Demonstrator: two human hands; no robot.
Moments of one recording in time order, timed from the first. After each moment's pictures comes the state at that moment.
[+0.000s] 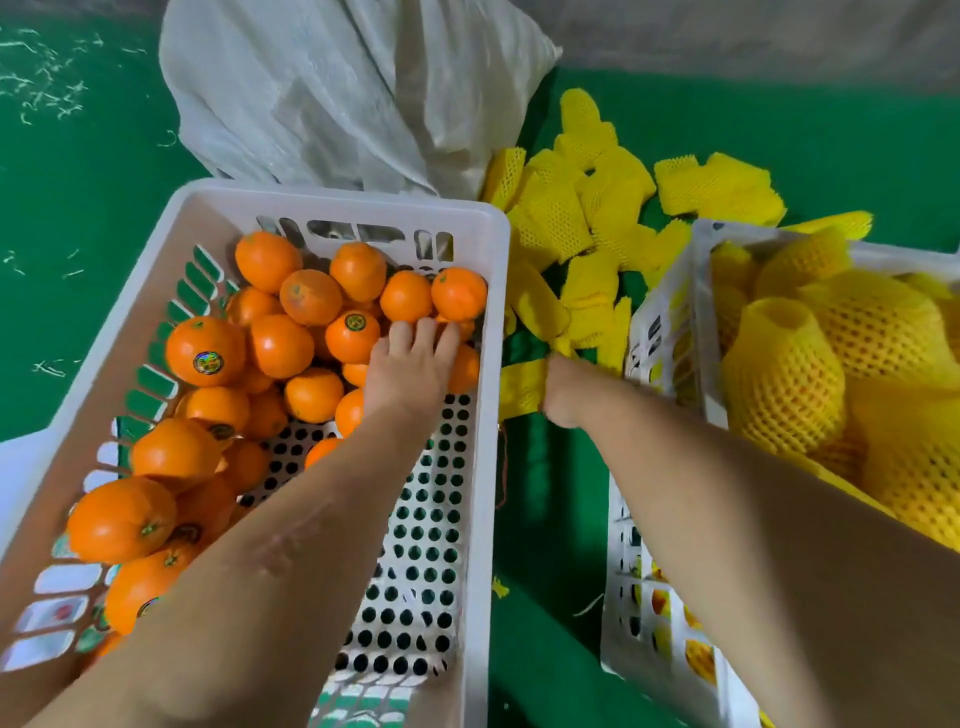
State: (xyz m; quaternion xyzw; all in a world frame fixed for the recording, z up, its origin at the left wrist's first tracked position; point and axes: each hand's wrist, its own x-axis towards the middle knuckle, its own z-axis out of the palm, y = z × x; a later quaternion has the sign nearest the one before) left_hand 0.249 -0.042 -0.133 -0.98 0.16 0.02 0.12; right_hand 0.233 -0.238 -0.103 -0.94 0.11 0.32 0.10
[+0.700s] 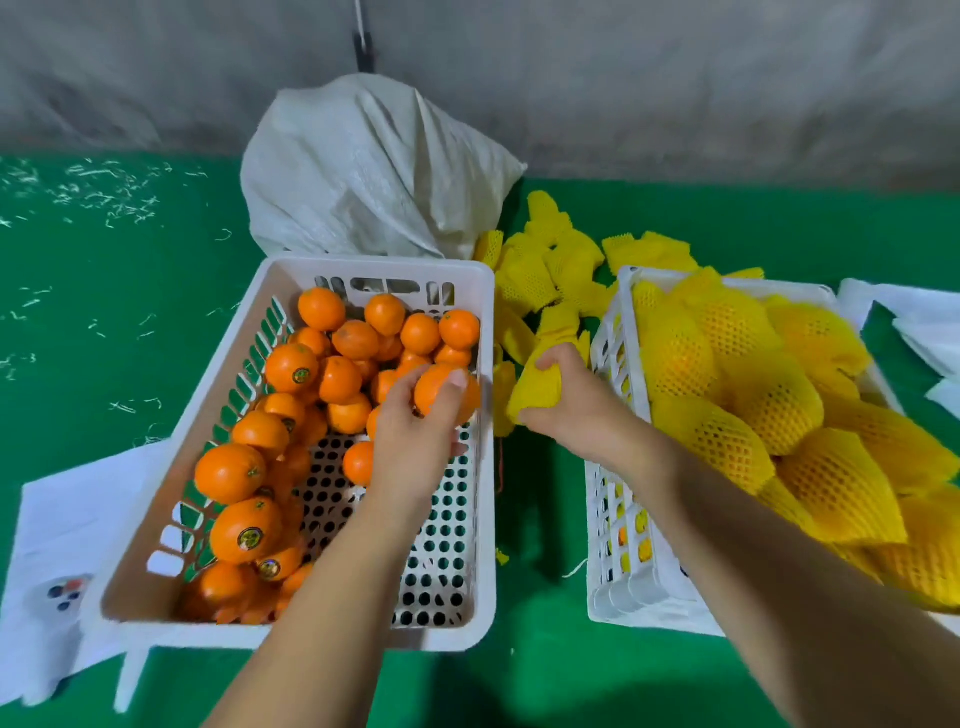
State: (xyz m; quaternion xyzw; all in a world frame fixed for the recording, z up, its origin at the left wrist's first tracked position) left_hand 0.100 -0.024 -0.020 -0.70 -0.07 0.03 -0.71; right_hand 0.106 -0.226 -0.002 -0.91 0.11 0.09 0.40
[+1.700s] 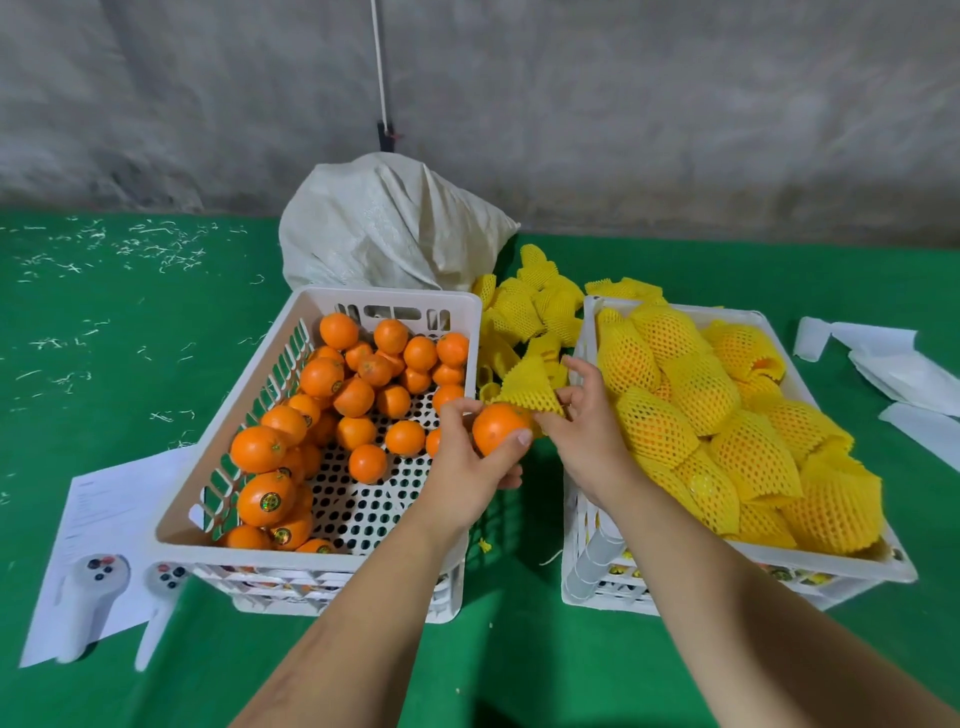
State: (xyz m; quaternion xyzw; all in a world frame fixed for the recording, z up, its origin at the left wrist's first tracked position) left_hand 0.018 -0.065 -0.014 -0.66 0.06 0.11 -0.74; right_hand 0.032 -0.235 -0.005 -0.76 0.08 -0.11 0.64
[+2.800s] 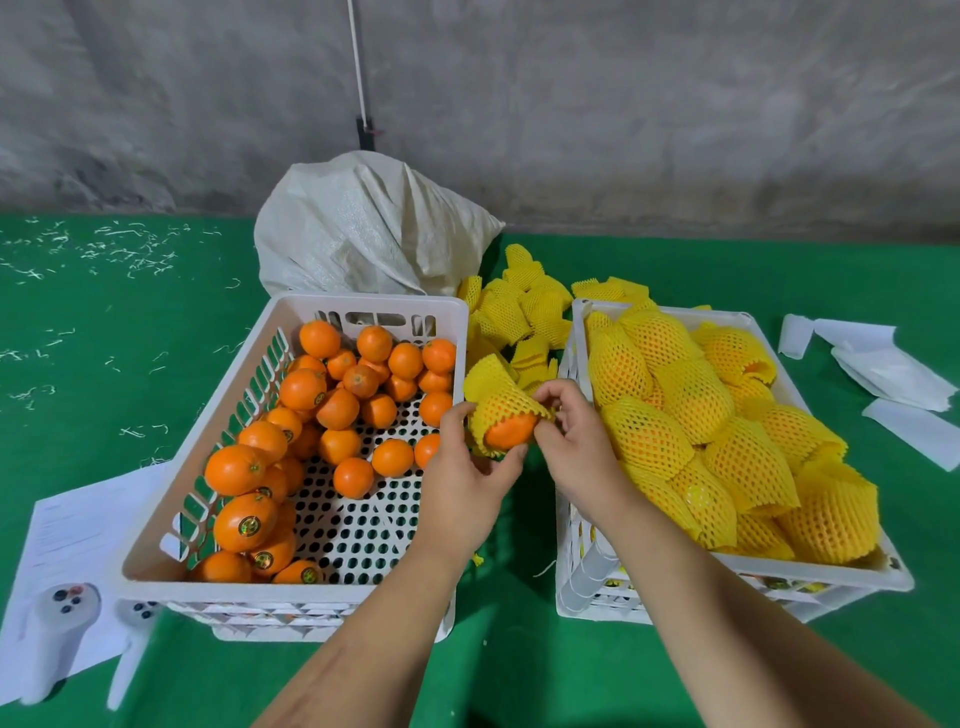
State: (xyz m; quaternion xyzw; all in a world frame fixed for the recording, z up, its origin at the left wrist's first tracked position) left_hand 0.028 -0.077 -0.033 -0.79 0.11 -0.07 -0.60; right_hand 0.031 -0.235 -0.002 -0.79 0.03 -0.11 0.60
